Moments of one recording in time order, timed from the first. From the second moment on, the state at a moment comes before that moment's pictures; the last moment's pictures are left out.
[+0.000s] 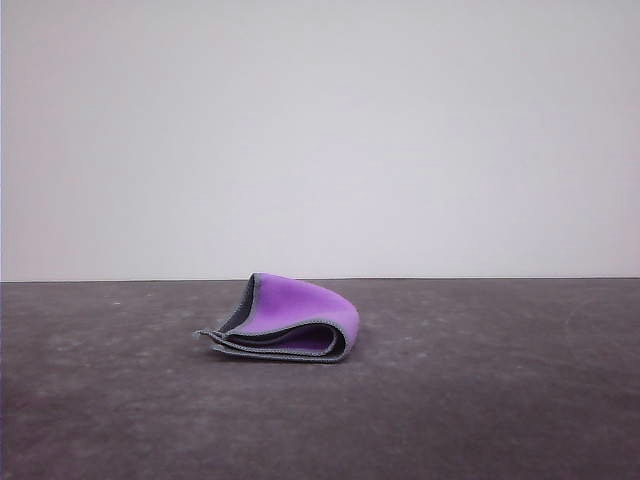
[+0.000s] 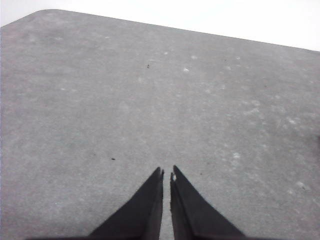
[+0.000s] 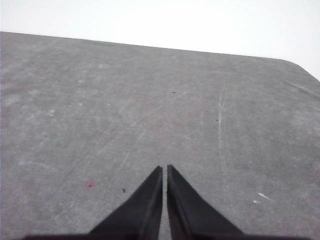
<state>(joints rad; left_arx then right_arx) -0.02 0.01 0.08 -0.31 -0.08 -0.15 -0.03 0.01 0.02 -0.17 -0.05 -0.04</state>
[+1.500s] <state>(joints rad) -0.02 0.01 0.08 -0.31 -0.08 -0.15 -0.03 0.01 0.02 -0.17 -0.05 -0.04</state>
